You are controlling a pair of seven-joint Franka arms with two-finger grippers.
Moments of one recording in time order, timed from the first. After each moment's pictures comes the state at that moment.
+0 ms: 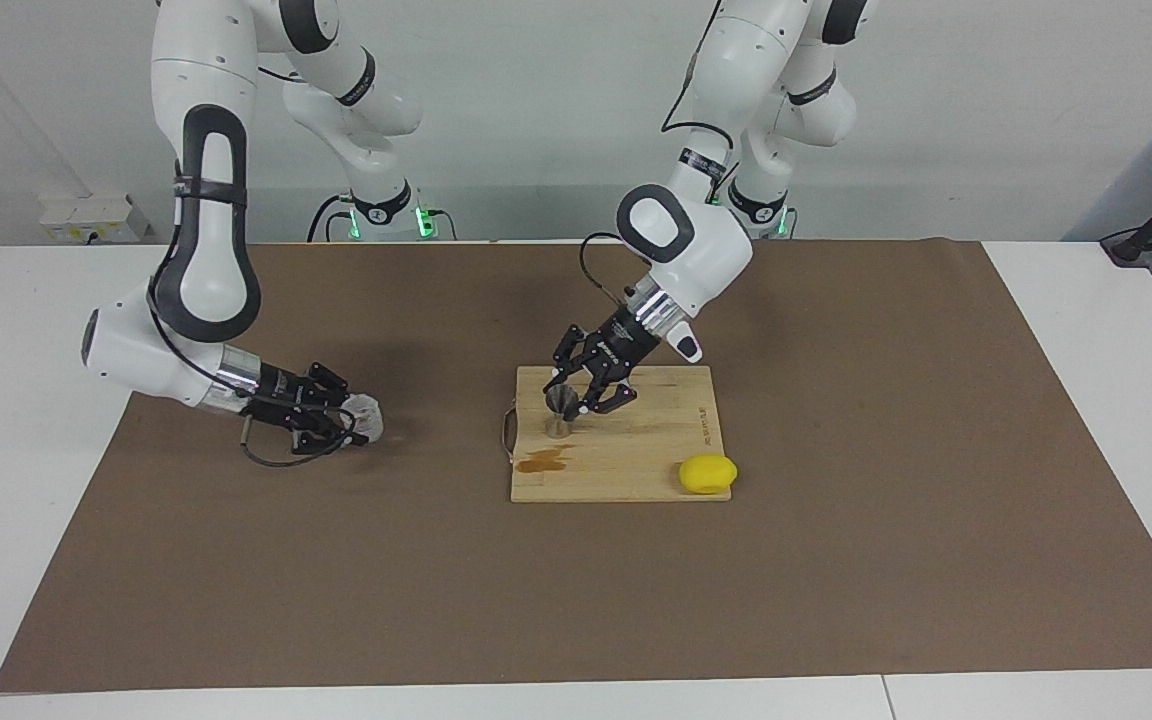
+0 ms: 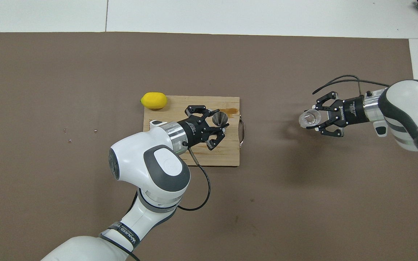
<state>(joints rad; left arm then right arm) -0.64 0.30 -0.08 -1.95 -1.63 2.84 -1.33 -0.13 0.35 0.01 -1.87 0.78 1.95 0.99</state>
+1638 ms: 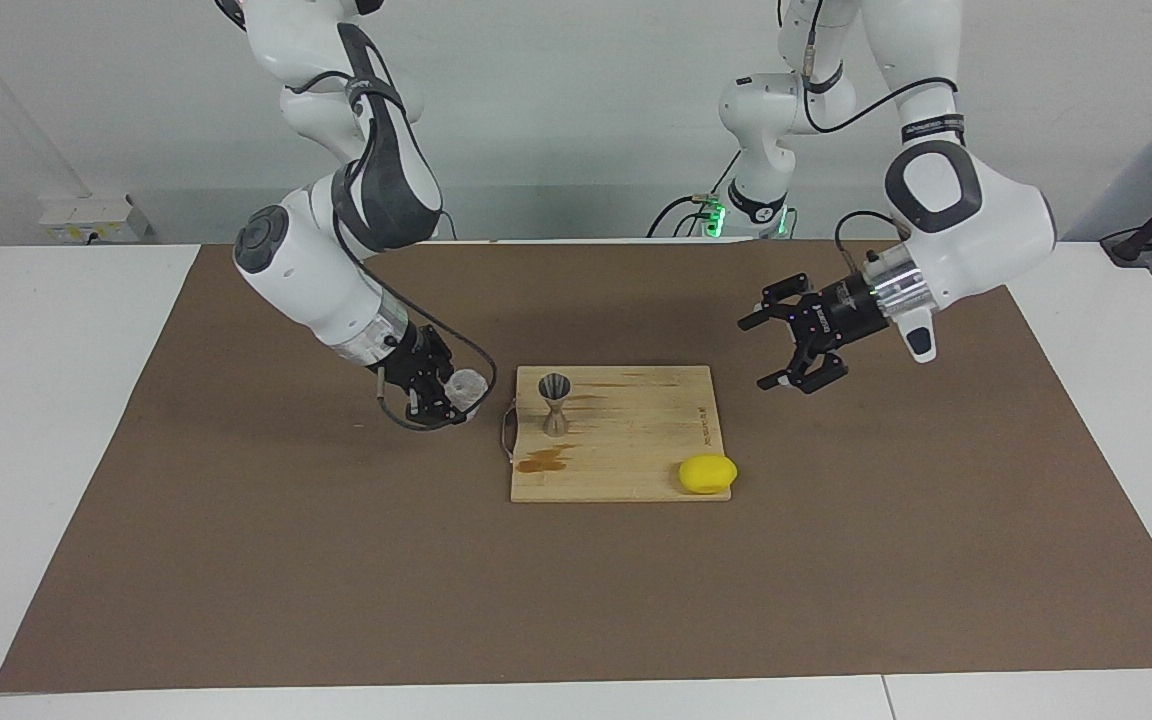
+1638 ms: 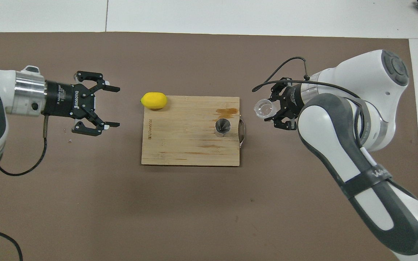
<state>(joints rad) -0.01 0.12 -0.05 -1.82 -0.84 1.85 -1.32 0.22 0.25 0.01 -1.77 0.43 2.08 1.57</state>
